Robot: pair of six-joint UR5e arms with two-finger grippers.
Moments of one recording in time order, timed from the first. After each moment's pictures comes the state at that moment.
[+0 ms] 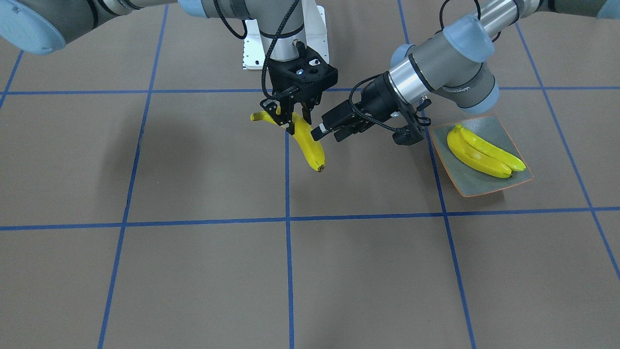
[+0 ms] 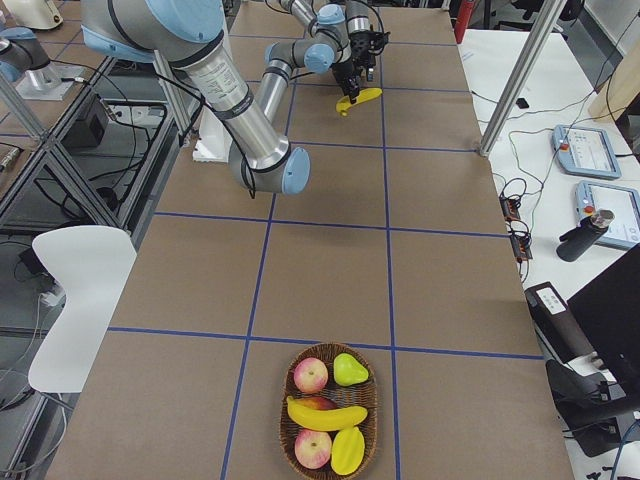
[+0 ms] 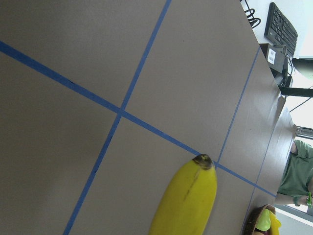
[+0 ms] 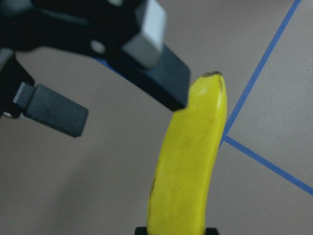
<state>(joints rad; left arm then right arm) -0.73 -2.12 -1.58 -2.64 -2.11 -1.98 0.48 -0.68 1.72 -1.69 1.70 0.68</state>
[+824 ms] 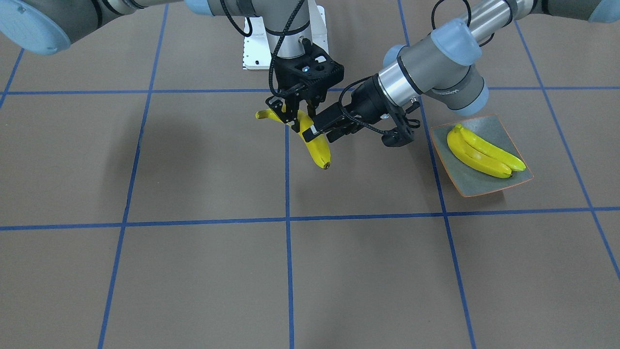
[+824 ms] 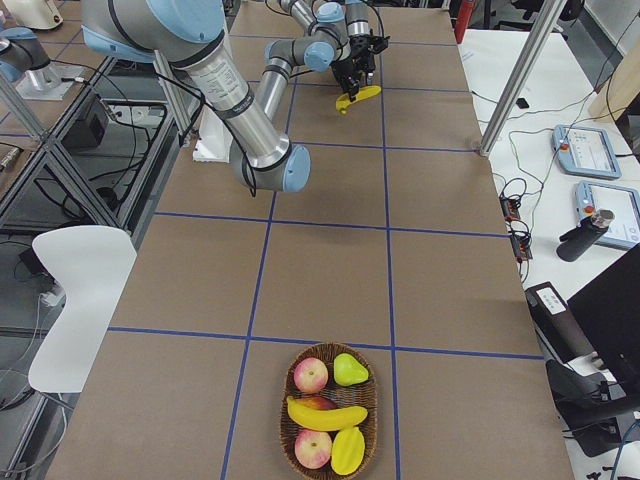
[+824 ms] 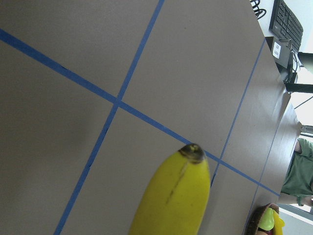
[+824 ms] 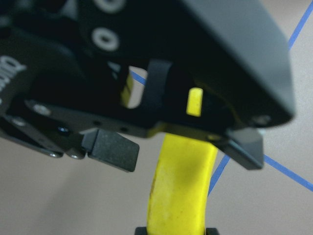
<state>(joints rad) -0.71 -2.14 -1.56 -2.63 -2.11 -1.98 0.48 -0.67 1.72 -1.68 1.70 0.68</state>
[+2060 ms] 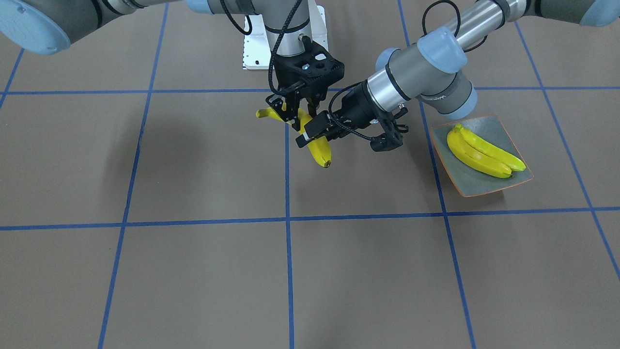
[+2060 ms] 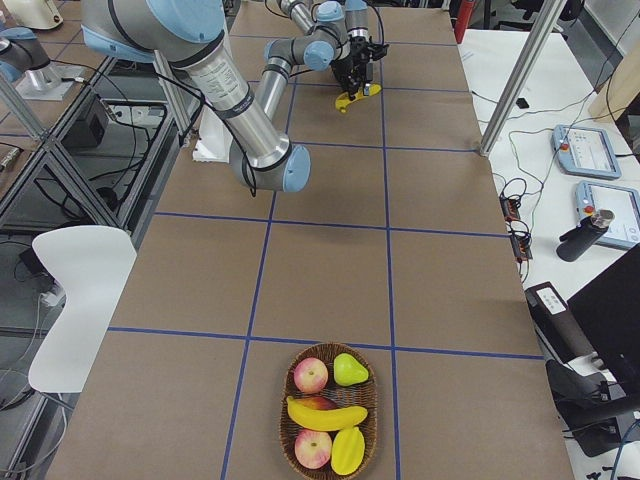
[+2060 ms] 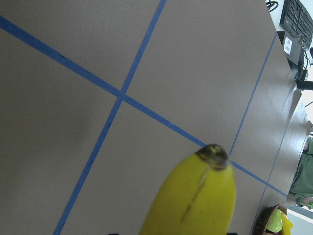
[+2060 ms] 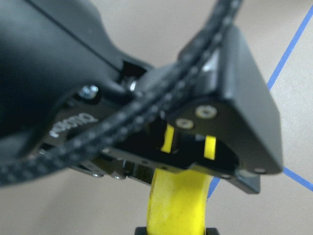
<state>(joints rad) -0.69 -2.16 -1.52 -2.62 -2.10 -1.98 0.48 -0.67 1.73 -1.69 1.70 0.68</state>
